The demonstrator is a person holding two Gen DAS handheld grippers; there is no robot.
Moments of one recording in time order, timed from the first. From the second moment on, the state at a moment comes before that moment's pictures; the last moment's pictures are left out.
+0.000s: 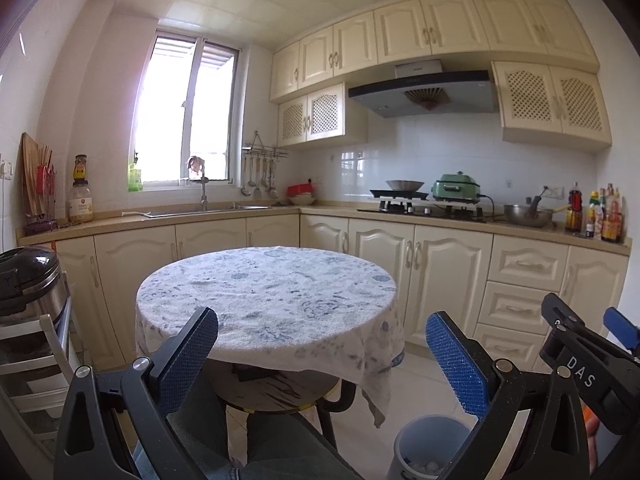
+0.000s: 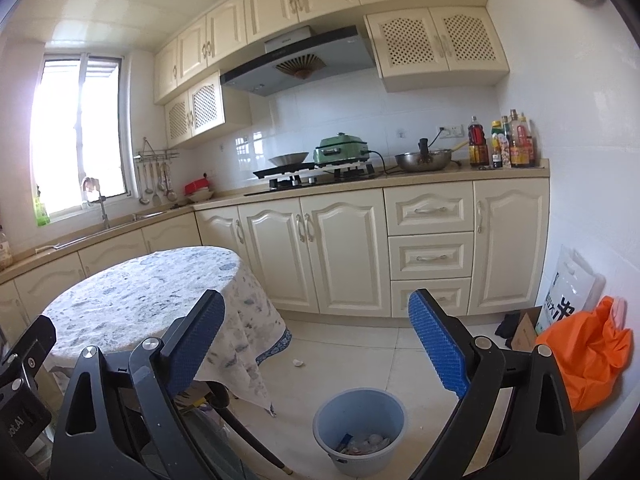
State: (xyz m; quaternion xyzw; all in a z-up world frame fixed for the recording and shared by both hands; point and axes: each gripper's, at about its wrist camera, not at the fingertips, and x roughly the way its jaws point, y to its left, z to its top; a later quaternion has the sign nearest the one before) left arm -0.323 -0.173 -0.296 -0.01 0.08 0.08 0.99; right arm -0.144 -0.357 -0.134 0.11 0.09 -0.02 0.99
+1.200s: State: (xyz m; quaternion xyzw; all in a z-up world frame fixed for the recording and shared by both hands) left arm -0.312 -0.173 -0.306 -0.01 0.09 0.08 0.99; right arm -0.147 -0.353 -0.133 0.09 0.08 -0.02 0.99
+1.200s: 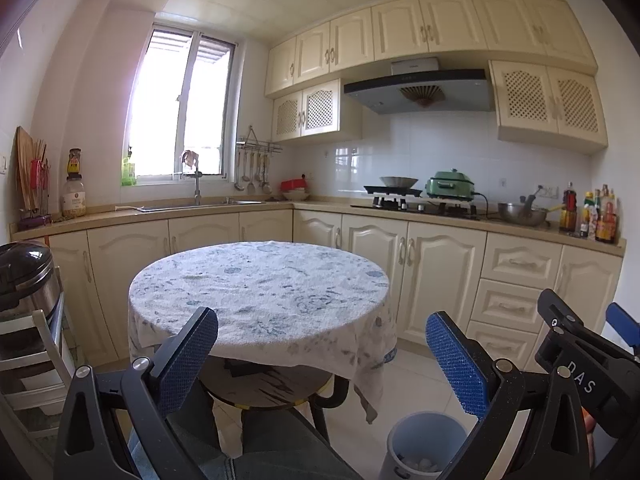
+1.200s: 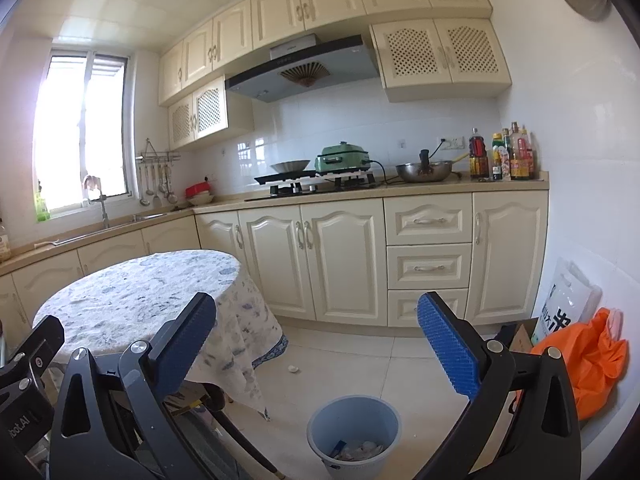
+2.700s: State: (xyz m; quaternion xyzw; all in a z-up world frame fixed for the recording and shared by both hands) left arm -0.310 -0.176 -0.308 -0.02 0.12 0.08 0.99; right arm -0.139 -0.343 -0.138 0.08 0.10 -0.01 0.99
